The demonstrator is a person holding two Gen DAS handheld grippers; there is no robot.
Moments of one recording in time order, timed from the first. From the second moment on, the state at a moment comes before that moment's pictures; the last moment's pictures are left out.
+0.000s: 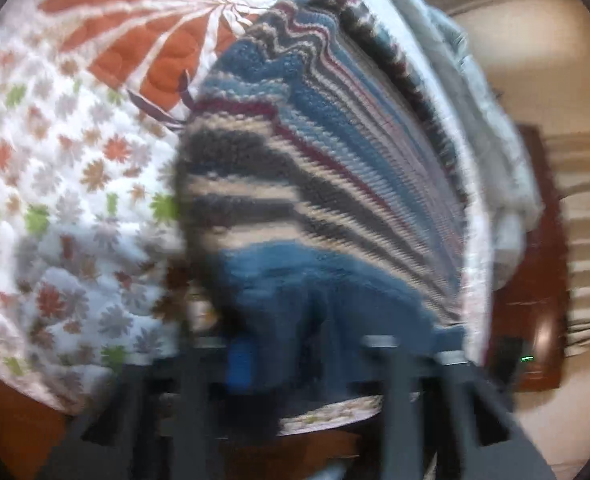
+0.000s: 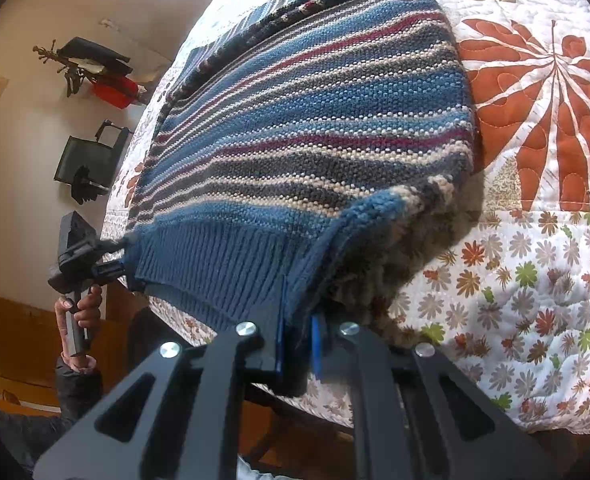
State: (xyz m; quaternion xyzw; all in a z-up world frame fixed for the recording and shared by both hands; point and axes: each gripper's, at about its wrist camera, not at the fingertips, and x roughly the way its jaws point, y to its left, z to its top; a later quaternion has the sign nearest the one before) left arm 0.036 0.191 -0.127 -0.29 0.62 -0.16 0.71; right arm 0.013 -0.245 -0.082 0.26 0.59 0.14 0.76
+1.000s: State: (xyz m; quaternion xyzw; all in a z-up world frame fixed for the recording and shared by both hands) left arm 0.153 0.151 -0.033 -0.27 0.52 -0.19 0.79; right arm 0.120 -0.298 -0.011 0.26 0.50 0.13 0.81
